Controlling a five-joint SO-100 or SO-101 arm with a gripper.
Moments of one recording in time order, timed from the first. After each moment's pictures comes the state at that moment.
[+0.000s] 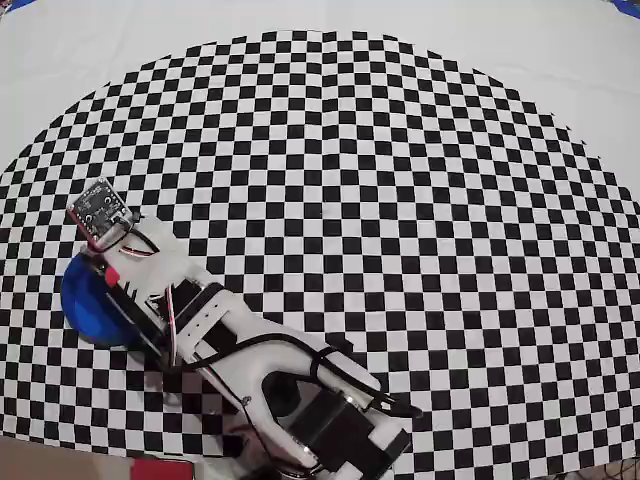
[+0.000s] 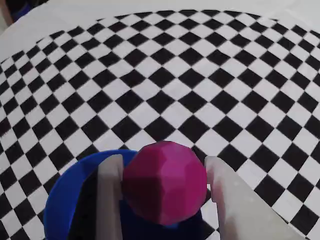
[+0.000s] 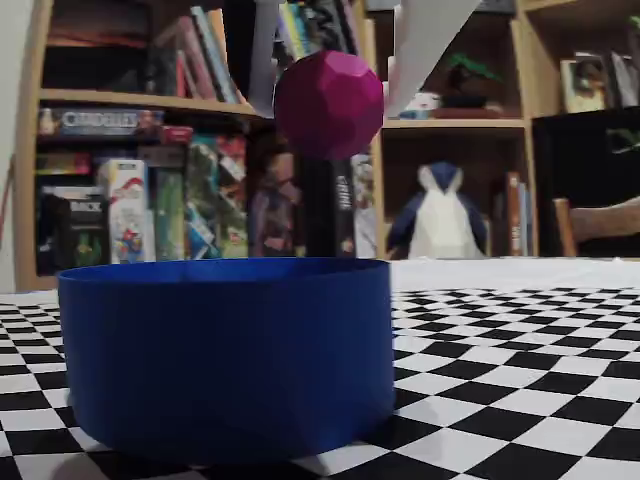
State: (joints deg) arm -46.2 126.1 152.1 1.8 -90.0
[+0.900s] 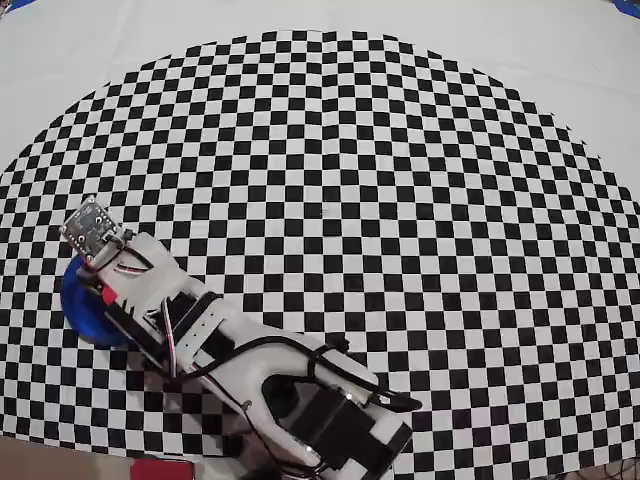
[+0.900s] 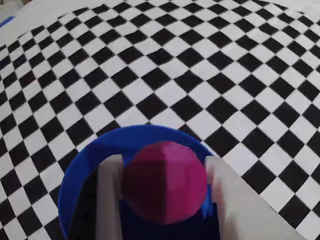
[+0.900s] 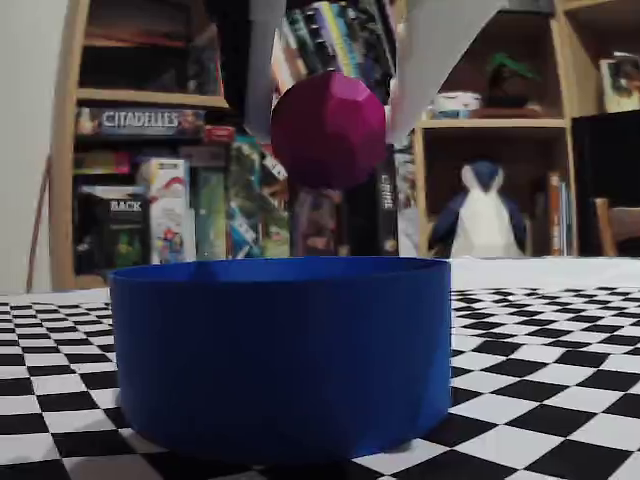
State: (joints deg) arm -50.1 126.2 154.5 1.8 -90.0
